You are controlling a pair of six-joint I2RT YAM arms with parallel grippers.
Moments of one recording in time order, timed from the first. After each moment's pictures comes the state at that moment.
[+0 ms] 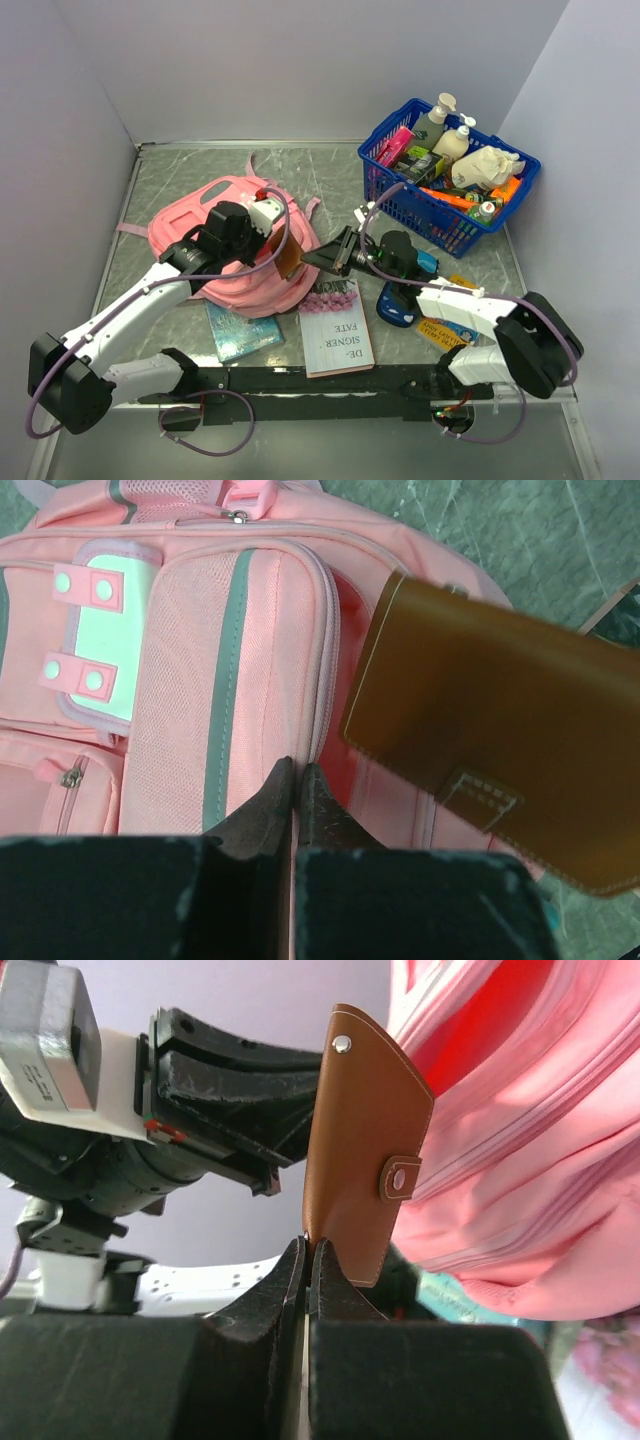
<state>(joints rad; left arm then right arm) -0.59 1.12 0.94 -0.44 -0.05 0.17 0.69 1.27 0.56 0.67 -0.43 1.26</state>
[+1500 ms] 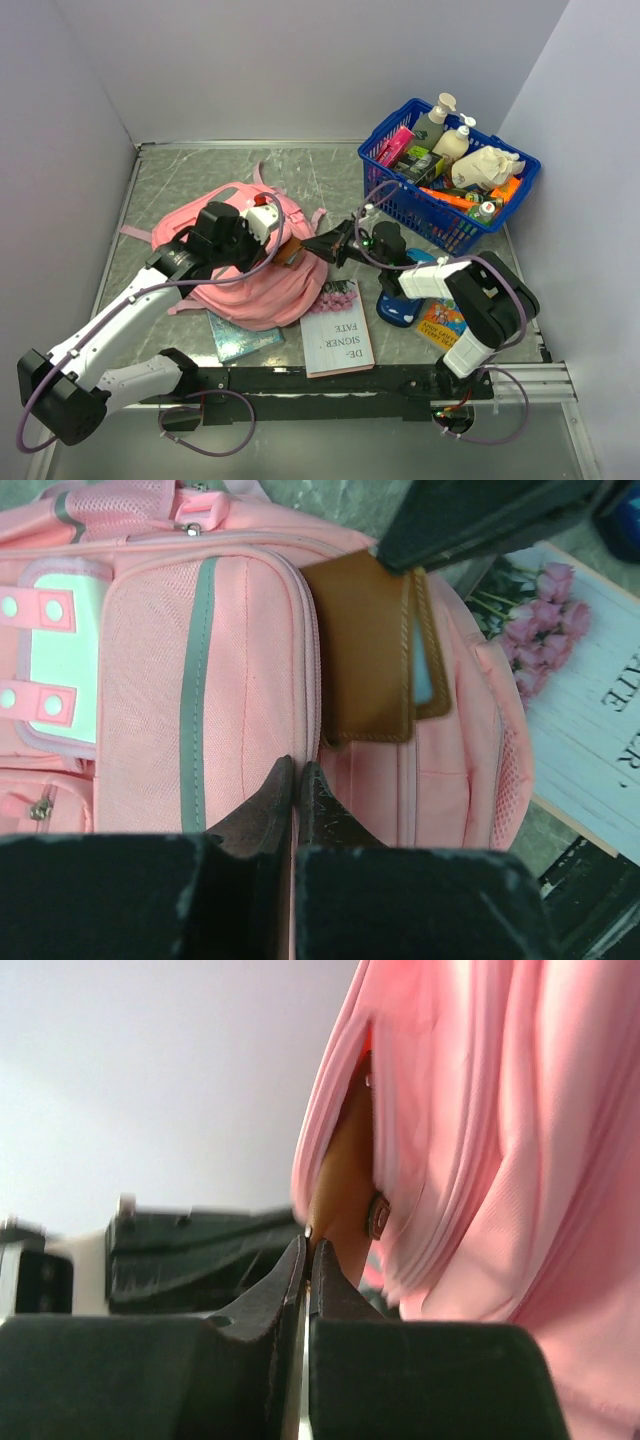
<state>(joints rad) -0.58 1.06 0.97 -0.57 0.14 0.19 0.58 1.62 0.60 0.95 -0.51 1.62</state>
